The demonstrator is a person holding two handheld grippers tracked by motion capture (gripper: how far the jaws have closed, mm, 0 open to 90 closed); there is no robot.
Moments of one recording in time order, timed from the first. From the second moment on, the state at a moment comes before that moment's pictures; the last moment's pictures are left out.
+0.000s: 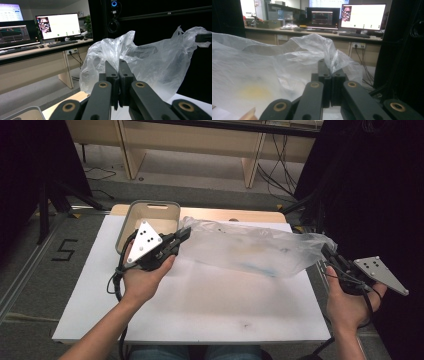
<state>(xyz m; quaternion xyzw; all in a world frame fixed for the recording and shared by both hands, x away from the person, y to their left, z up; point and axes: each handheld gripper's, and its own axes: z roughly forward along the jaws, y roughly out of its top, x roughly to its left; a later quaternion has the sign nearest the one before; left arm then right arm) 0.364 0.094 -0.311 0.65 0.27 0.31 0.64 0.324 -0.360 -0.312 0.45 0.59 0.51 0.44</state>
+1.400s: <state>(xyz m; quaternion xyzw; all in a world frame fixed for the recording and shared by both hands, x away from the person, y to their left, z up) 0.451 0.074 -0.359 0.69 0.35 0.29 0.56 0.388 -0.336 -0.357 0.48 0.61 0.46 0.43</state>
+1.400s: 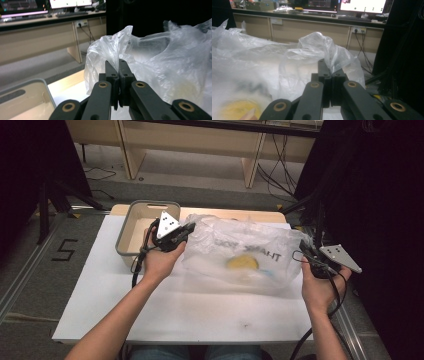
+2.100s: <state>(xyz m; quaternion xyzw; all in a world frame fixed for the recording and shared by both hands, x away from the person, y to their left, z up) 0.492 0.063 -0.389 0.72 0.39 0.29 0.50 0.428 -0.324 -0.390 0.51 0.63 0.43 0.40</state>
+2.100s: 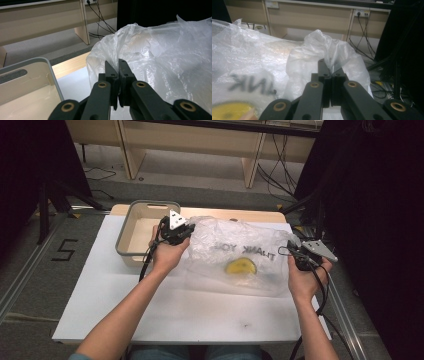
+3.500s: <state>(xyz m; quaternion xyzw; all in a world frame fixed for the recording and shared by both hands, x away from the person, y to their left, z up) 0.470 0.049 -0.381 0.71 0.40 0.29 0.50 0.456 -0.336 -0.395 0.52 0.62 0.40 0.43</state>
